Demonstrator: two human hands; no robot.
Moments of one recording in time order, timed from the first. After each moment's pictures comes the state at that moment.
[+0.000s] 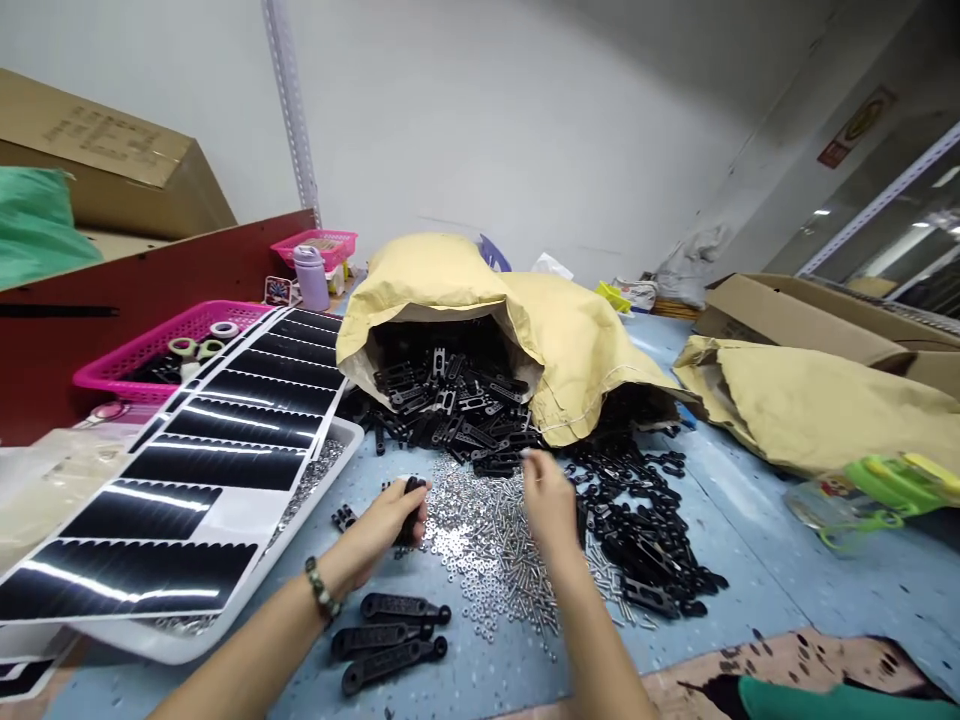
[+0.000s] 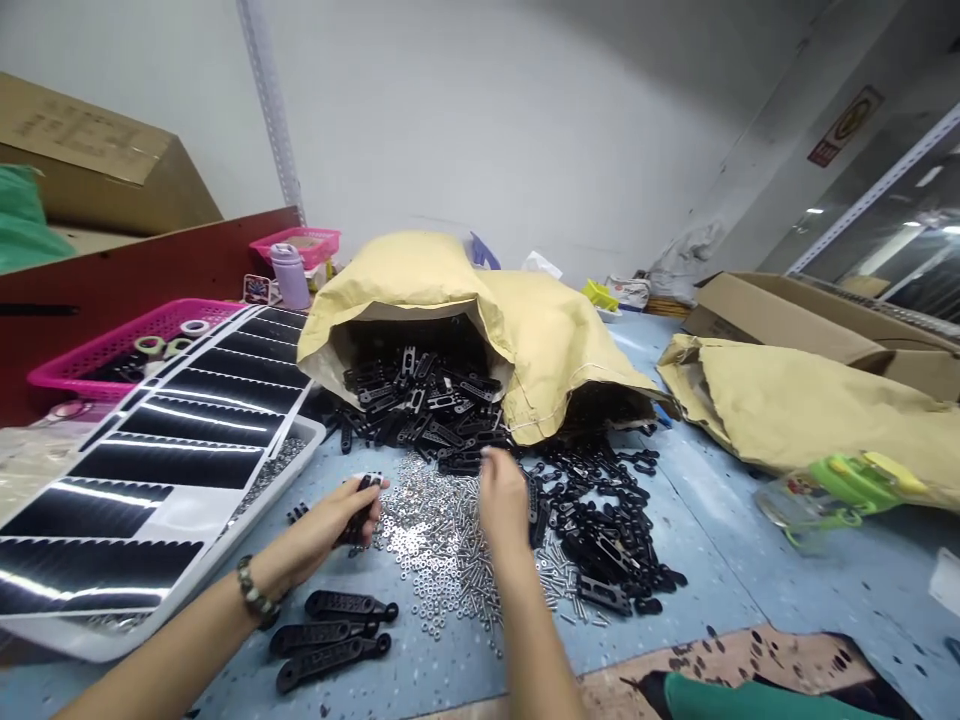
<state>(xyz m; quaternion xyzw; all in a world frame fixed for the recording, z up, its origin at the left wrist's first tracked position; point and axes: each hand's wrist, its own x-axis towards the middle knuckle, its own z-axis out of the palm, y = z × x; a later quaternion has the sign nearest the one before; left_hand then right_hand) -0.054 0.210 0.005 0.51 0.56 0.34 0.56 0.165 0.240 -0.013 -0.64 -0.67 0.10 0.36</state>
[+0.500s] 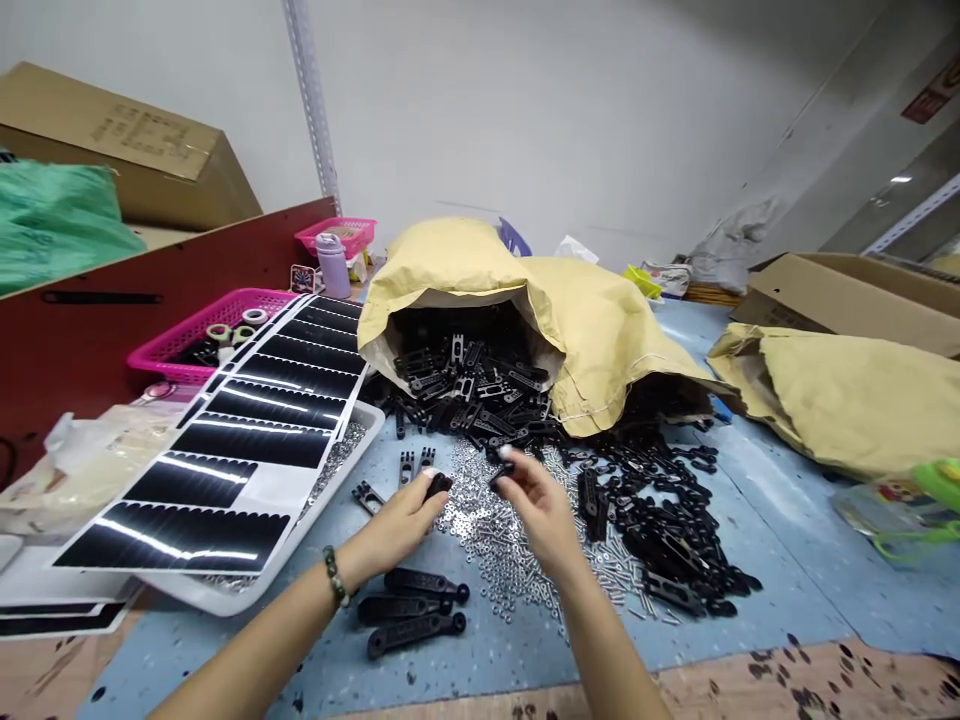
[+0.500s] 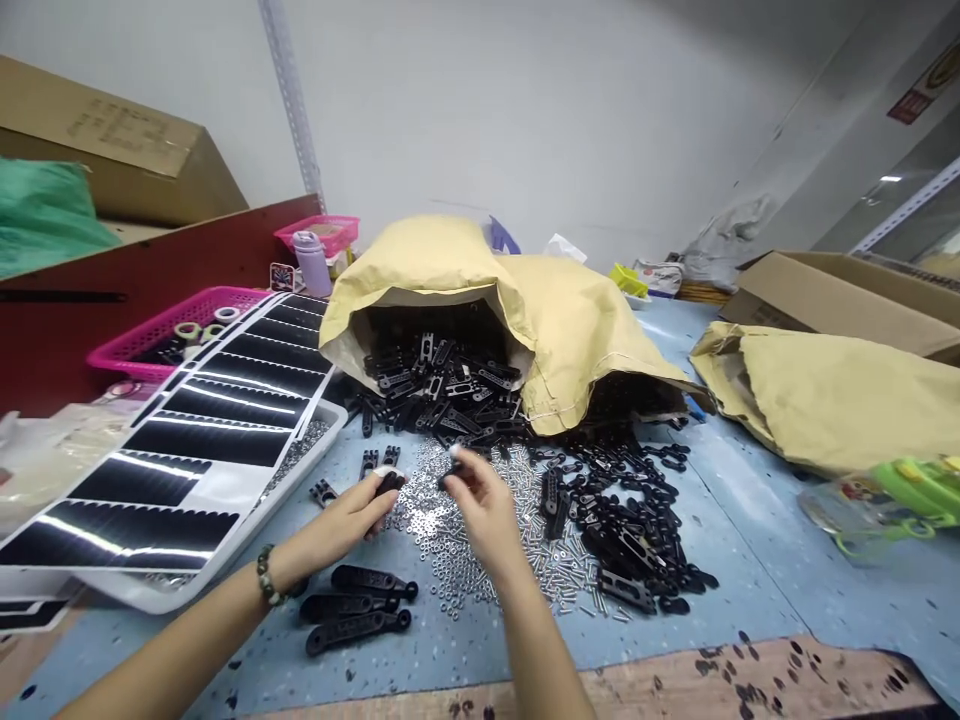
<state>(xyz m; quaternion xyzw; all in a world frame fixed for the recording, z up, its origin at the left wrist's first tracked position) -0.067 0.193 0.009 0.66 0.53 0.28 0.45 0.141 0.209 0.002 -0.51 -0.64 0.37 0.44</state>
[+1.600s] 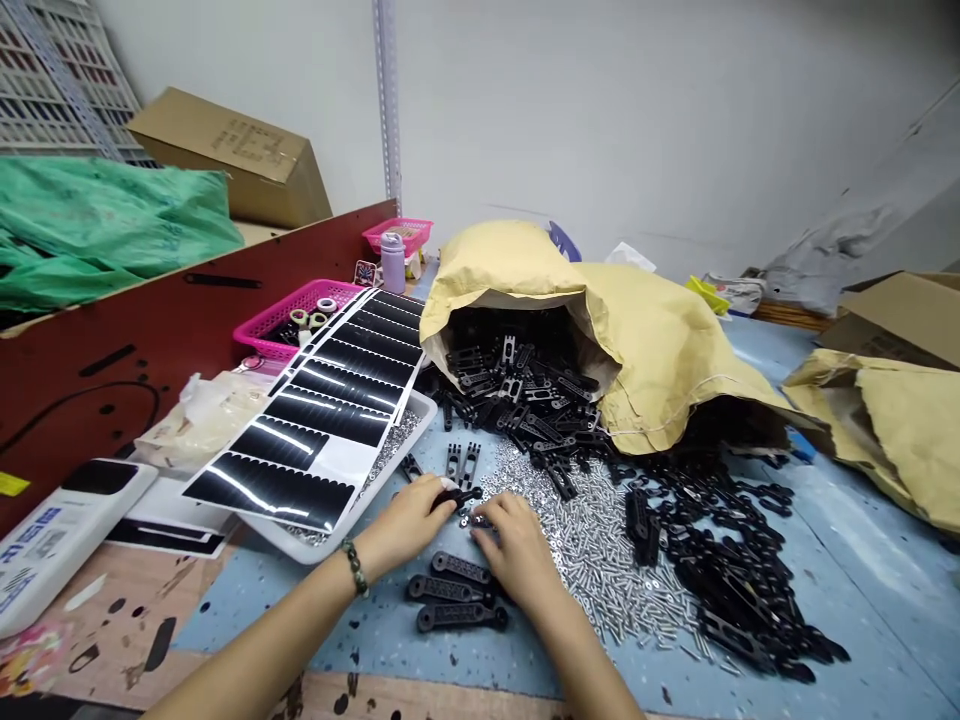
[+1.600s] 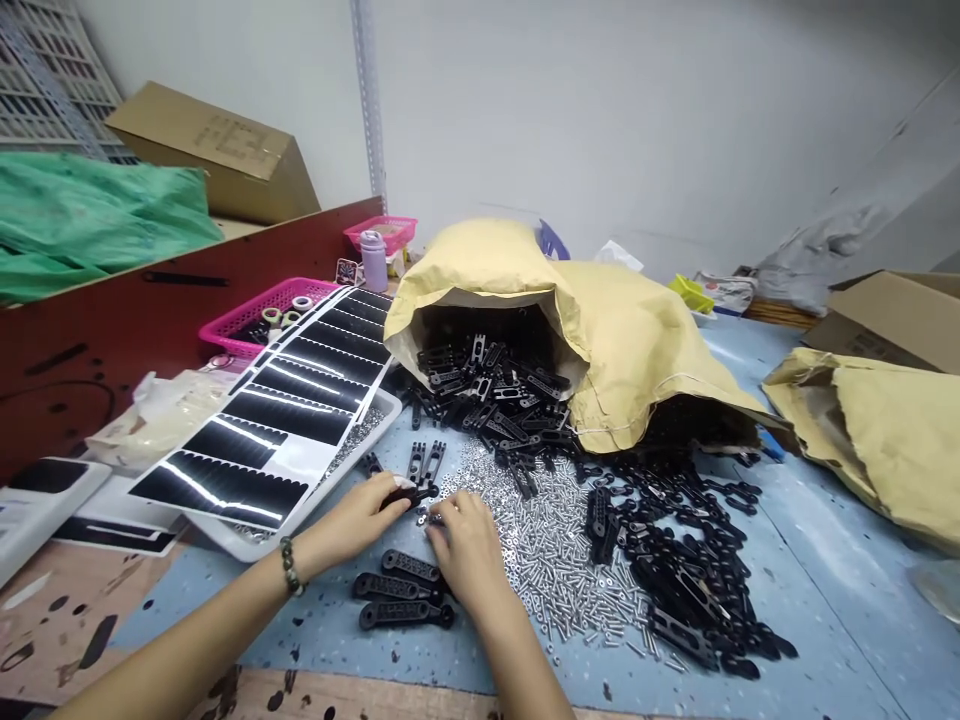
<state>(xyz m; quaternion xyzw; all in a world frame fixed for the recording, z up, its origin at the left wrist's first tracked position) -0.109 0.174 -0.011 0.69 0.59 0.27 0.31 0.081 0.181 -0.034 -0.45 -0.85 0.14 0.22</state>
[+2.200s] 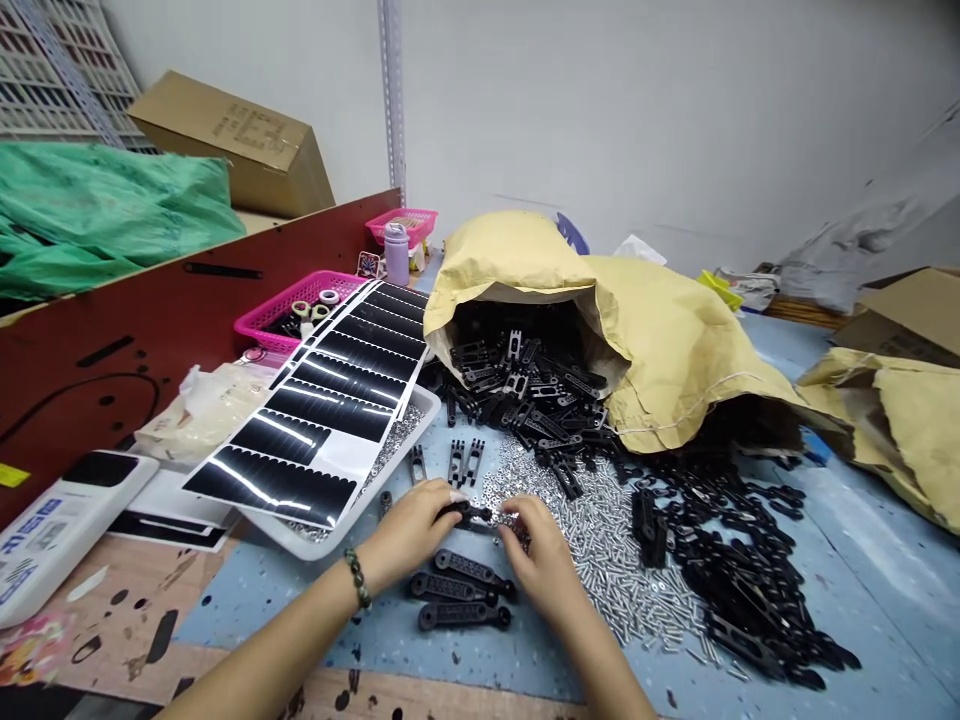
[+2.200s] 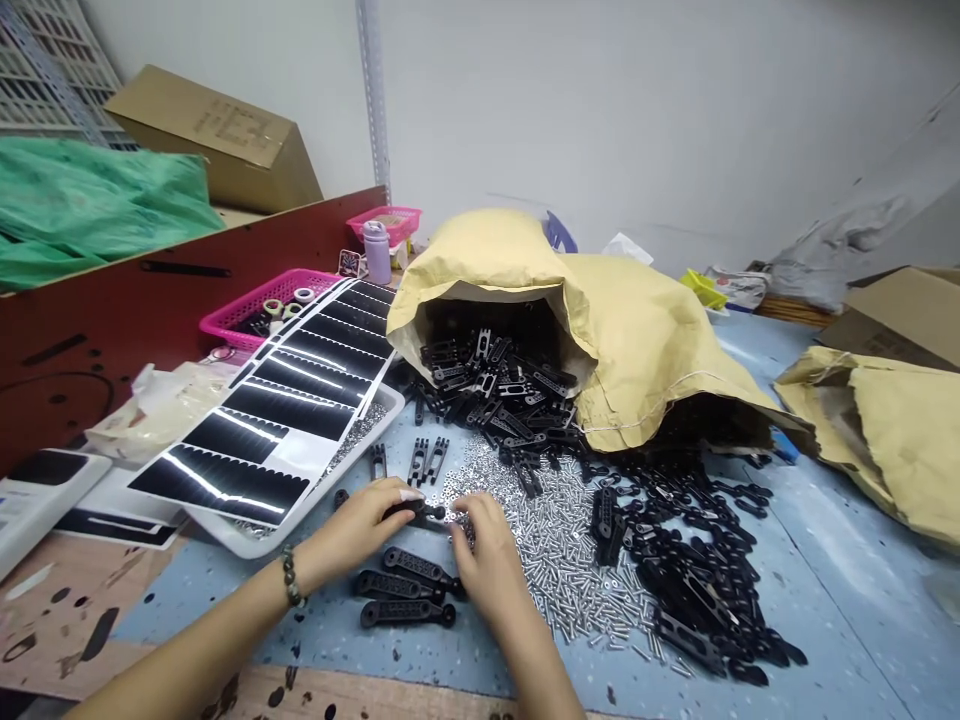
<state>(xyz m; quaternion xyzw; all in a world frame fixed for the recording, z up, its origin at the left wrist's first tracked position) -0.105 0.165 -0.015 0.73 0.56 0.25 0.30 0.101 0.177 -0.031 -0.43 -0.80 0.25 0.33</state>
